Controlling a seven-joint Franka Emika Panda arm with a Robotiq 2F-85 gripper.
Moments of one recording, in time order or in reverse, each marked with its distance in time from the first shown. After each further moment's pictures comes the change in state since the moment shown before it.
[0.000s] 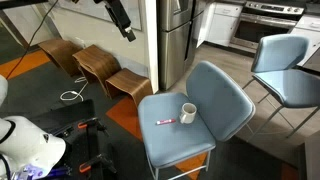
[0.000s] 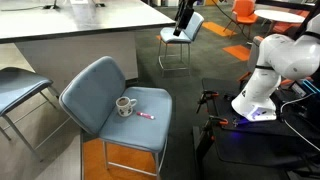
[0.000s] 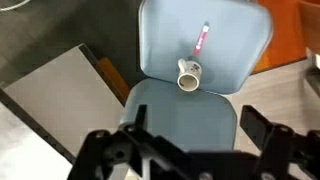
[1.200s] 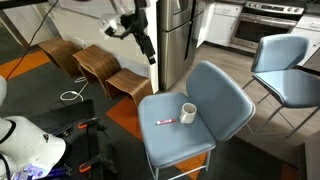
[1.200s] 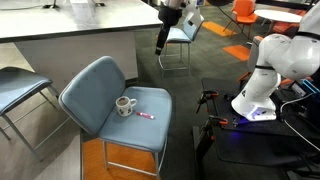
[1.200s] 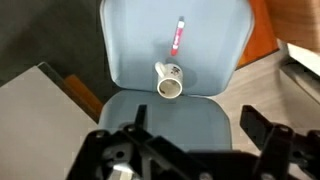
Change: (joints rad) arm 0.028 0.260 -0.110 0.007 0.105 0.217 -0.010
